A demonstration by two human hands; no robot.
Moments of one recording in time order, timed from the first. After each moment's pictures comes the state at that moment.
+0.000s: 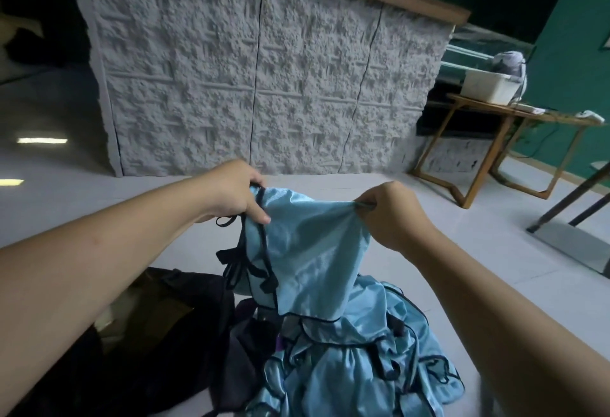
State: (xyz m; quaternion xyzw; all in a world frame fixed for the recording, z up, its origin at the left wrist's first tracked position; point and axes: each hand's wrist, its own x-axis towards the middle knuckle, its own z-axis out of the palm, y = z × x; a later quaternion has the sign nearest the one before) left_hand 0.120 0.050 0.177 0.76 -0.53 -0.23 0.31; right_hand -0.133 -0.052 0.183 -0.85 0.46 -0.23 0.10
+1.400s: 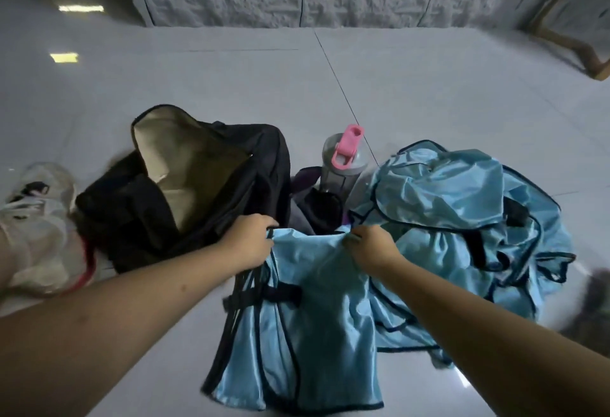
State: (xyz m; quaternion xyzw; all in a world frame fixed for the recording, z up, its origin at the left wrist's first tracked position) left_hand 0.131 0.126 -0.190 0.84 -0.44 -0.26 0.16; right_hand -0.079 -0.010 -0.183 -0.81 0.50 0.04 0.31
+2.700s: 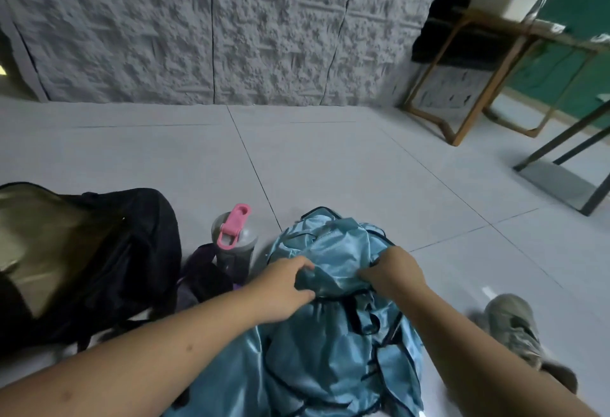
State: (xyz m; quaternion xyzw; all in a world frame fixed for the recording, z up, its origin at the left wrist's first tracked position) left_hand -0.024 -0.024 -0.111 0.69 -0.59 -0.34 0.25; right_hand -0.219 -0.125 -0.049 -0.70 0.69 0.00 0.18
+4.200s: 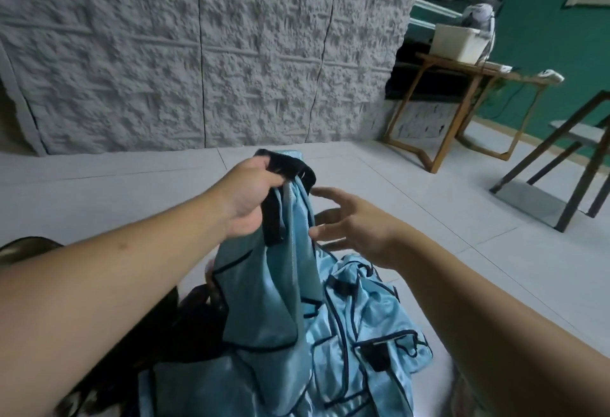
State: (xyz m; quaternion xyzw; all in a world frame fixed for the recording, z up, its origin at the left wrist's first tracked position) left_hand 0.019 -0.052 0.108 0.52 -0.36 -0.48 0.61; right_hand -0.178 -0.119 0.097 -0.71 0.36 -0.15 0.59
